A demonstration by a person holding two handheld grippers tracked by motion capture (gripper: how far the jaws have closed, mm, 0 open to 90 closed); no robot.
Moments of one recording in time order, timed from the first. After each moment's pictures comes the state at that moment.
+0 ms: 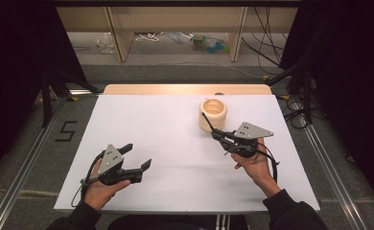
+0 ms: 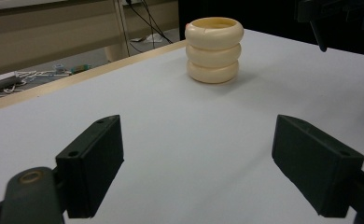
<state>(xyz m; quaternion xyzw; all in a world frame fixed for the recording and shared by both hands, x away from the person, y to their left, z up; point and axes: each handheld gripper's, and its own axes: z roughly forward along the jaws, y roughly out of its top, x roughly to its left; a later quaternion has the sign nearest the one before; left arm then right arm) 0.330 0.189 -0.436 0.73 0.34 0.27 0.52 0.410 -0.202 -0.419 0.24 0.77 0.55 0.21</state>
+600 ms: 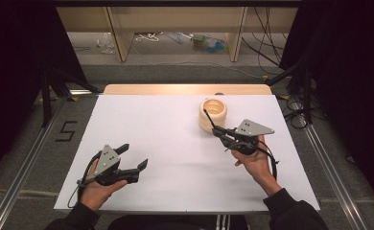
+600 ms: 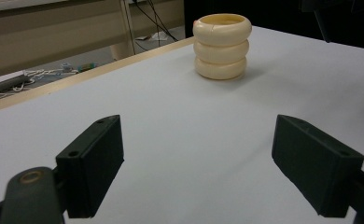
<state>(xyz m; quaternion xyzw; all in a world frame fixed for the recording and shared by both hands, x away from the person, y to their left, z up) 0.329 0.196 -0.435 0.73 0.35 0.27 0.52 0.419 -0.204 -0.418 0.24 0.76 0.56 0.24</state>
